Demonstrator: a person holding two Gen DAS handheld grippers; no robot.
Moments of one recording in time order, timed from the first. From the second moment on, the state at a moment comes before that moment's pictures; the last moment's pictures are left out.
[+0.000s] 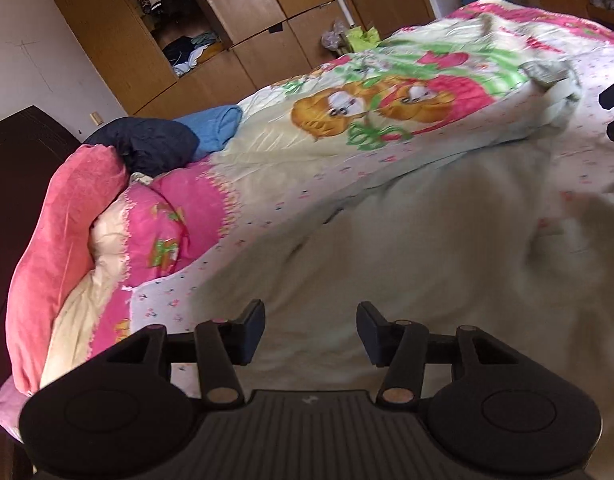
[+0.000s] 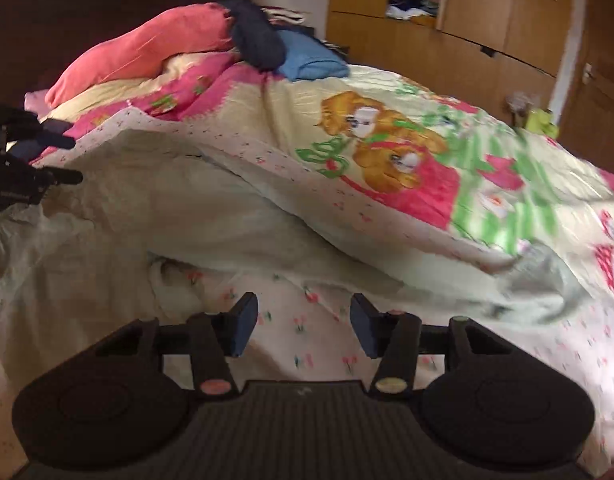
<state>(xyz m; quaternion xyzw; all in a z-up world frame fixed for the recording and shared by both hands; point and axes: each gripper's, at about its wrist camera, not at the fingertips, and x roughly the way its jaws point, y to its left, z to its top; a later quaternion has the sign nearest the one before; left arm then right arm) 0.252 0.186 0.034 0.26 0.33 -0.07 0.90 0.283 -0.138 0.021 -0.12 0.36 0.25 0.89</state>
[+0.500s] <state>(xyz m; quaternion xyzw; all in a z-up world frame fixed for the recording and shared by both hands) 0.386 0.283 -0.006 0.17 0.43 -0.12 0.88 0.445 -0.048 -0.021 -0.19 0.45 0.31 0.82</state>
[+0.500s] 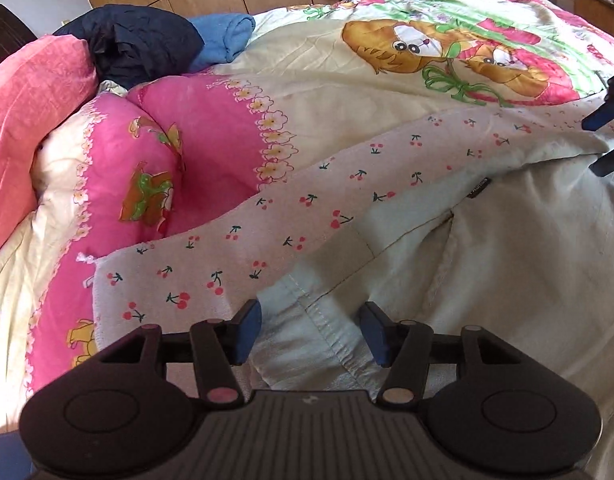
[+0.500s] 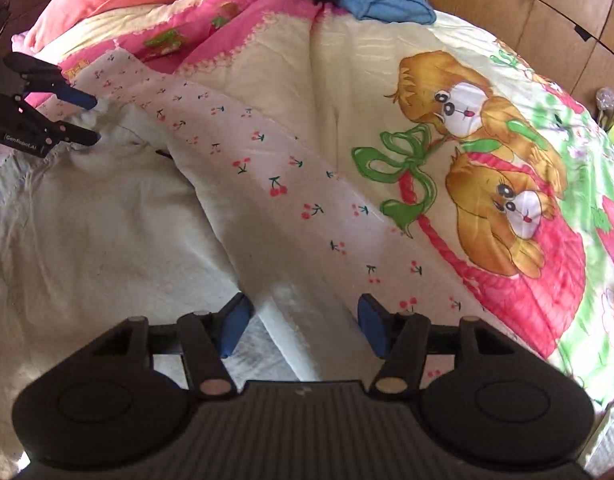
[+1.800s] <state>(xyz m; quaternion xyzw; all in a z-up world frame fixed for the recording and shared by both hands) 0.040 0.235 0.035 0.18 0.35 -0.09 0.91 0.126 -0.064 -0.009 -0.27 0.40 0.26 0.84</state>
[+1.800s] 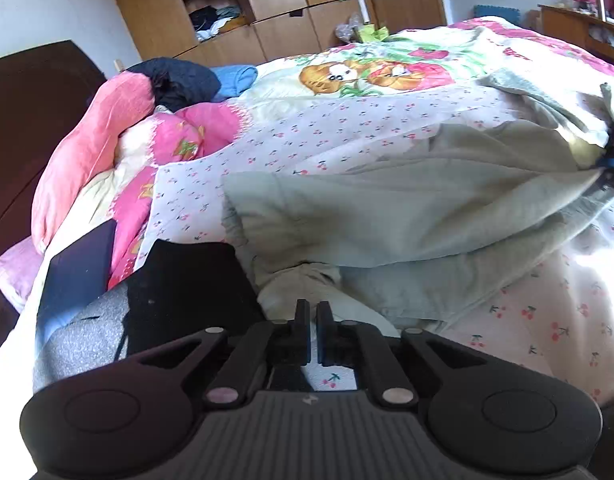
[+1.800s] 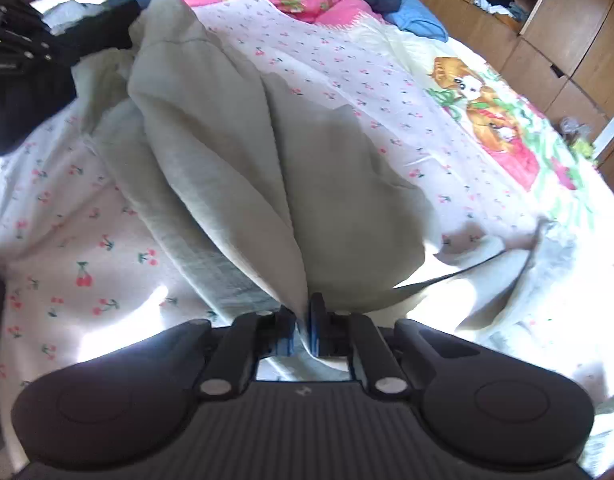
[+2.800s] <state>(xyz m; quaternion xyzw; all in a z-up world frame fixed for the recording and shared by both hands) 0.035 0.254 -0.009 0.20 0.36 -0.11 0.90 0.080 0.152 -0.026 -0.39 0.11 0.41 0.82</state>
